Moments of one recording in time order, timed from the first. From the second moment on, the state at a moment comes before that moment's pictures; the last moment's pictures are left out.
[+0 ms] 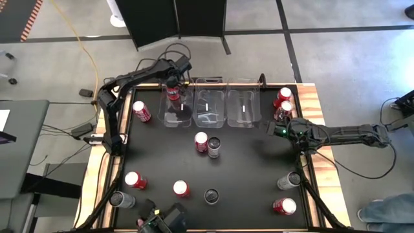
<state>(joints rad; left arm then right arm) 0.75 1.93 1.64 -0.99 -0.34 -0.24 -0.07 0.45 0.16 0.13 0.33 1.09</state>
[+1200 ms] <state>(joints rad) 0.52 1.16 1.64 -1.28 -0.21 -0.25 0.00 0.46 0.16 0.54 0.36 1.11</state>
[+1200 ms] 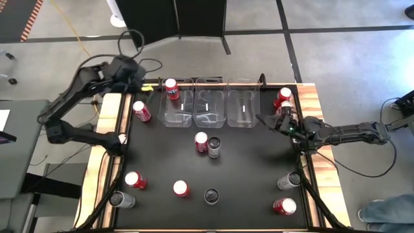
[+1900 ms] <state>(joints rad) -0.05 1.10 1.63 -1.56 -0.30 -0.89 0.25 0.77 0.23 0.69 0.65 0.94</state>
